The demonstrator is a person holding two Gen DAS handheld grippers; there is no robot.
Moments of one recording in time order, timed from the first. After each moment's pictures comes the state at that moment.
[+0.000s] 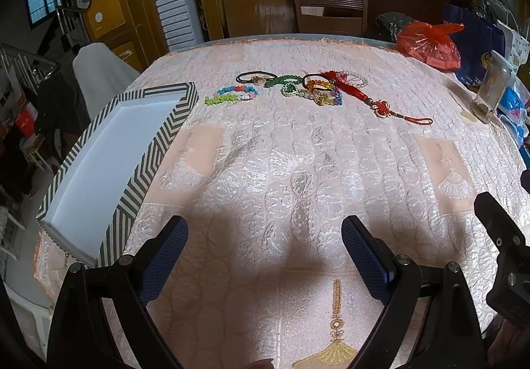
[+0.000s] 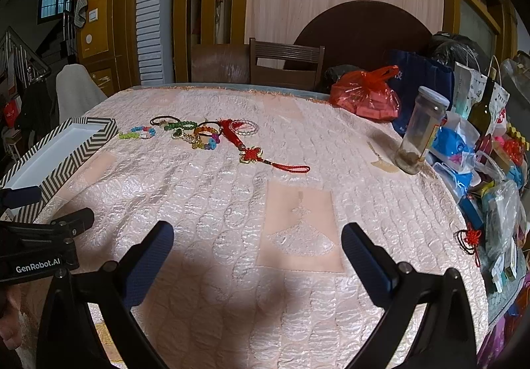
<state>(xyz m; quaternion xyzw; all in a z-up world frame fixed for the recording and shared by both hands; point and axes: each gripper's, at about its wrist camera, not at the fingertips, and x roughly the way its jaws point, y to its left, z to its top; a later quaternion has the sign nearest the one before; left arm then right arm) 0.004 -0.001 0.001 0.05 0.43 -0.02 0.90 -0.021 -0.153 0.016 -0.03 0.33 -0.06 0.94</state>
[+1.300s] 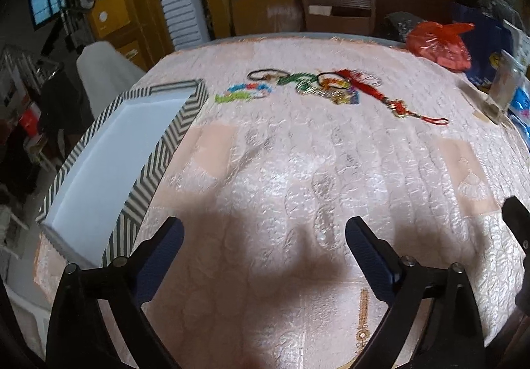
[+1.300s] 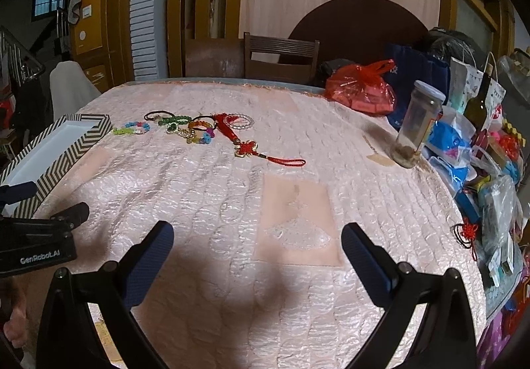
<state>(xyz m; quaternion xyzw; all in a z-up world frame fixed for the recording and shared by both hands) 0.016 0.017 -0.014 0.05 0.43 0.00 0.90 -0.020 -0.153 0.012 -0.03 0.34 -0.07 0.94</state>
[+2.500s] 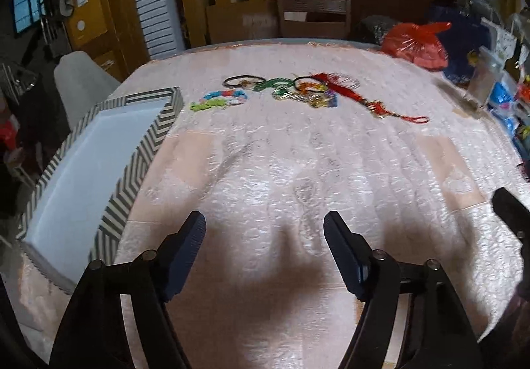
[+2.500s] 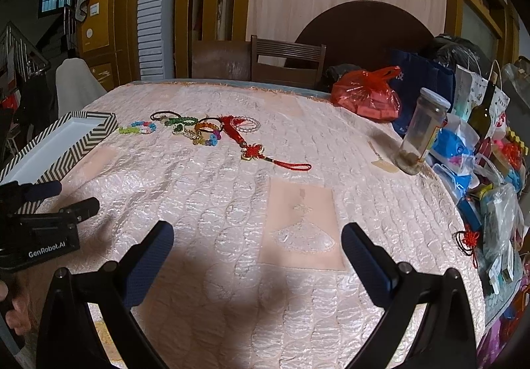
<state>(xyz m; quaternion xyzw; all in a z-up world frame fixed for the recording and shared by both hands) 0.020 0.014 -0.020 0.06 0.41 -0.05 0.91 -0.019 -0.150 0.013 -0.04 0.34 -0.06 0.94</state>
